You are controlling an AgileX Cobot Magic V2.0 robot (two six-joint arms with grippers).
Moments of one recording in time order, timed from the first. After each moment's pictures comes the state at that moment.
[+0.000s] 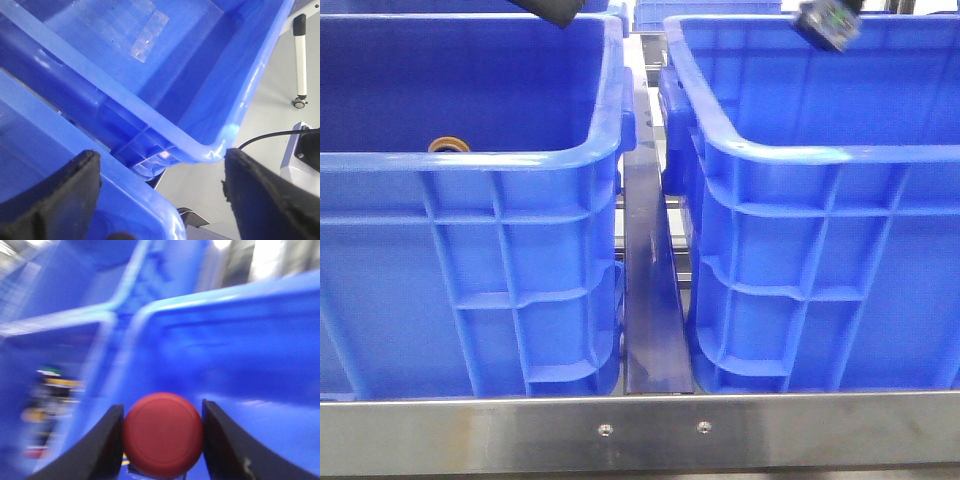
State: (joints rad) left arm -0.56 1.35 -1.19 -0.71 0.84 0.63; right arm -0.12 1.34 -1.02 1.30 0.67 -0.99
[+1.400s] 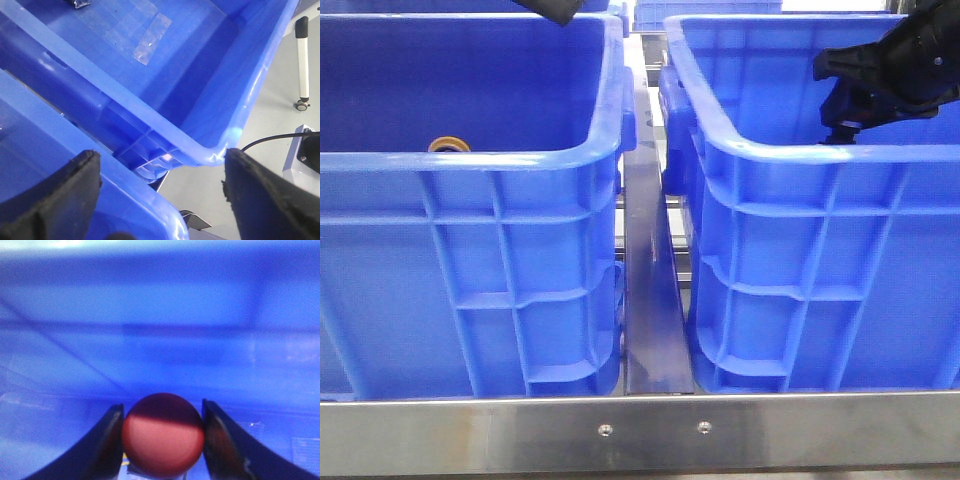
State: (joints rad) left arm -0.56 1.35 -1.19 -0.71 0.83 0.63; right arm 0.00 1.79 -1.18 1.32 0.16 -1.24
